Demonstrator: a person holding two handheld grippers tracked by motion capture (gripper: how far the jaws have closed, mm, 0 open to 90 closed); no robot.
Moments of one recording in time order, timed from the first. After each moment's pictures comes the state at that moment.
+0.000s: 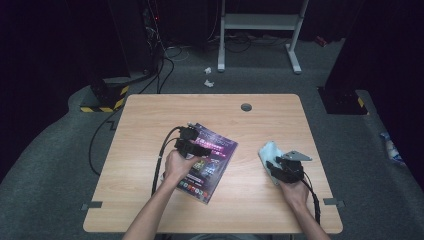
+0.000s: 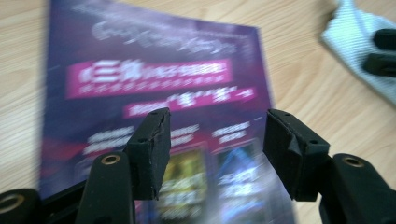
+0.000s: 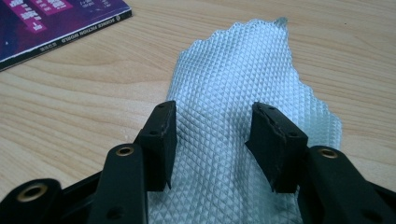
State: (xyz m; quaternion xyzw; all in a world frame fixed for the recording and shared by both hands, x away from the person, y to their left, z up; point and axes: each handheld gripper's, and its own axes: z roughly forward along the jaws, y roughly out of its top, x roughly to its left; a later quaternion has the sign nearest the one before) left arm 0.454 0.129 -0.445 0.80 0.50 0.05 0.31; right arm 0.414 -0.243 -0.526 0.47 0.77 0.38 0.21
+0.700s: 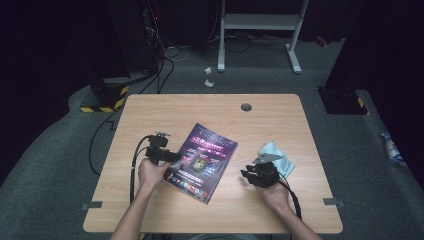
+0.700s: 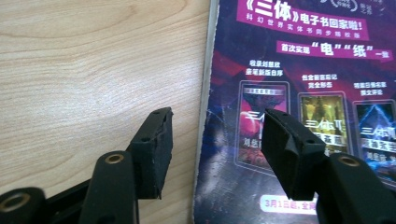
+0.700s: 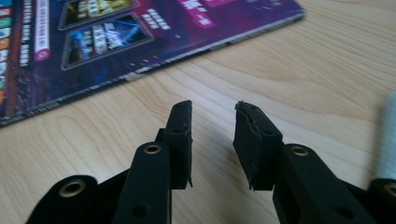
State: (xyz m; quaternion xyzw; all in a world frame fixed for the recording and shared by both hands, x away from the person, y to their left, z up) left arm 0.442 0.209 -0.476 0.77 0.57 0.10 0.28; right arm 0.399 -0.162 -0.511 0.37 0.84 0.37 0.12
